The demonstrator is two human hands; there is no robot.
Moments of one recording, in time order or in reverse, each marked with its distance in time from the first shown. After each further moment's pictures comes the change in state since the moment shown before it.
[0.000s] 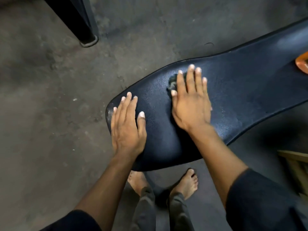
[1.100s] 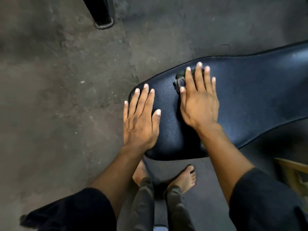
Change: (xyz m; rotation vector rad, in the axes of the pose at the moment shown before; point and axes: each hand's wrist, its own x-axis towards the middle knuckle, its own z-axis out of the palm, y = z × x) left_hand -0.016 -0.054 -0.001 0.040 -0.047 0.048; right_hand -0.010 -0.054 0.005 -0.026 -0.039 -0.060
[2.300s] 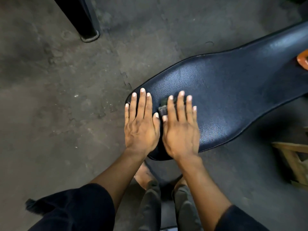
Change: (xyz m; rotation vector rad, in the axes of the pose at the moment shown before) left_hand 0.004 -0.001 -0.002 0.205 0.012 0.138; right_hand -0.083 -0.048 0.029 0.046 0.008 0.161
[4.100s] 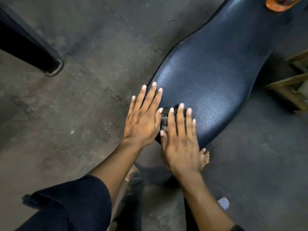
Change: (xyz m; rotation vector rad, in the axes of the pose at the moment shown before) left_hand 0.093 -0.069 -0.029 -0.091 -0.379 0.611; right_hand -0.032 -0.110 0.035 0.019 0.104 0.419
